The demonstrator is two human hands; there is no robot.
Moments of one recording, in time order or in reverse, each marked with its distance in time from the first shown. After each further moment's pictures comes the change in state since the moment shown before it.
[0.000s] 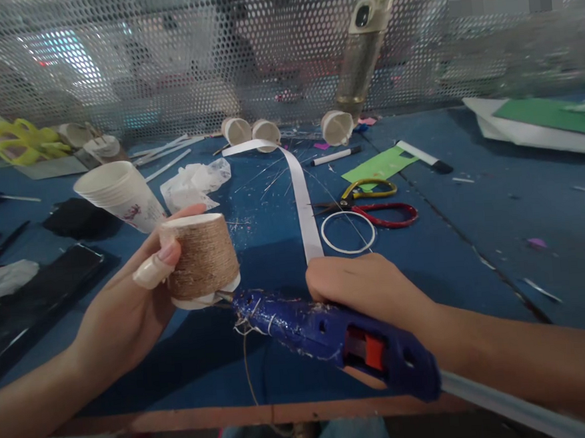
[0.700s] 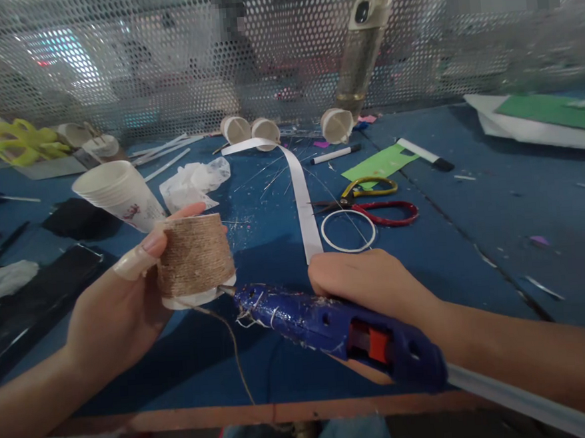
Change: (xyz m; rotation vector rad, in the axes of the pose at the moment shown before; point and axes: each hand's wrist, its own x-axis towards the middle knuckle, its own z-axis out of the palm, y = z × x) left_hand -0.001 0.013 0.012 -0.048 0.127 -0.061; right_hand -0.001 0.011 -0.009 -0.052 -0.050 -0.045
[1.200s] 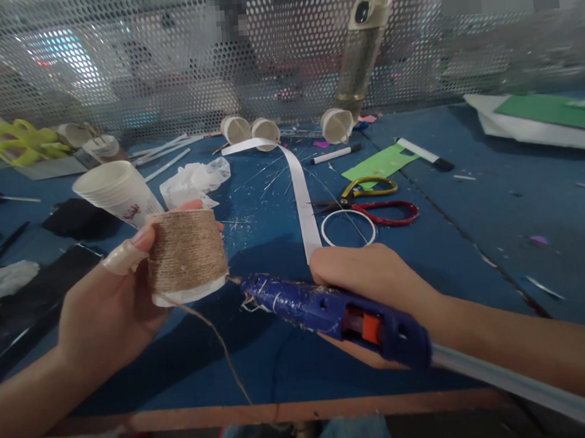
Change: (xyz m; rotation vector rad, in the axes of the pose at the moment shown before) left_hand 0.001 0.003 -0.001 -0.048 -0.050 -0.013; right_hand 0.003 0.006 -0.001 -0.054 0.040 -0.014
